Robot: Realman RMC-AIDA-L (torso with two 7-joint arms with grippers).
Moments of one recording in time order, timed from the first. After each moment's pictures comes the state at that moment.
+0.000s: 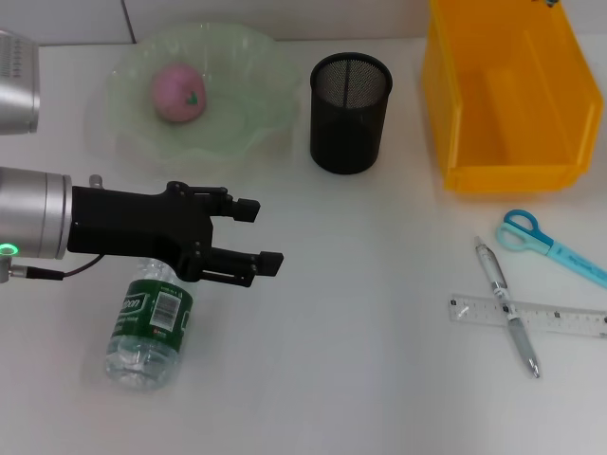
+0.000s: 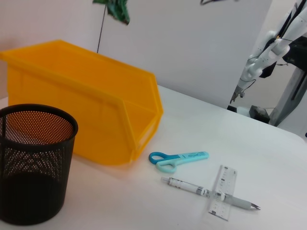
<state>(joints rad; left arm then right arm) -0.44 -2.05 1.10 0.97 1.90 1.58 -1.68 0.63 2.07 -0.69 -1.28 -2.22 -1.29 1.94</state>
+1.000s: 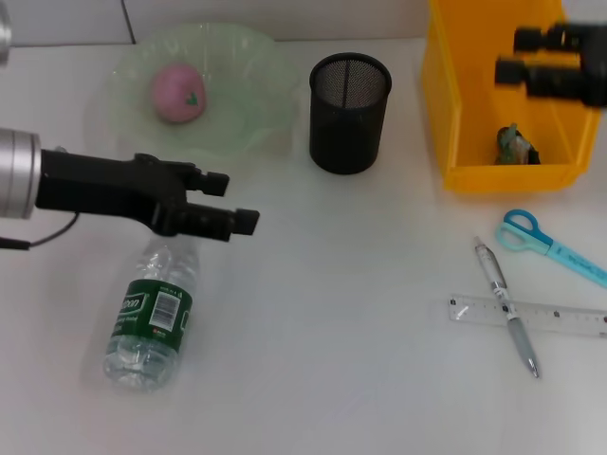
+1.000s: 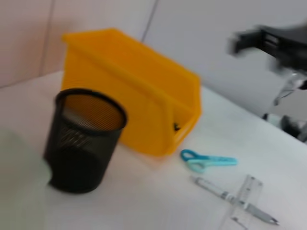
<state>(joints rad) -0.45 -2.01 1.09 1.12 1.95 1.60 -2.02 0.50 1.98 -0.68 -0.97 -1.86 -1.70 1.69</state>
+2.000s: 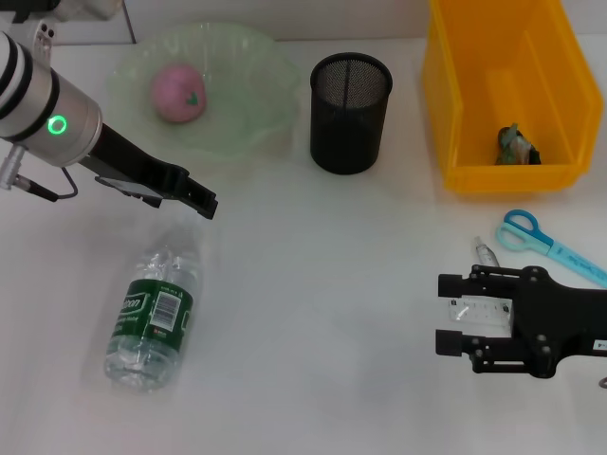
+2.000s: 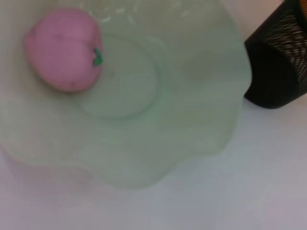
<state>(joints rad) -0.77 -2.07 1.10 1.04 2.65 1.51 -2.74 0.39 2.04 -0.70 -0.52 -2.00 -1.81 1.19</state>
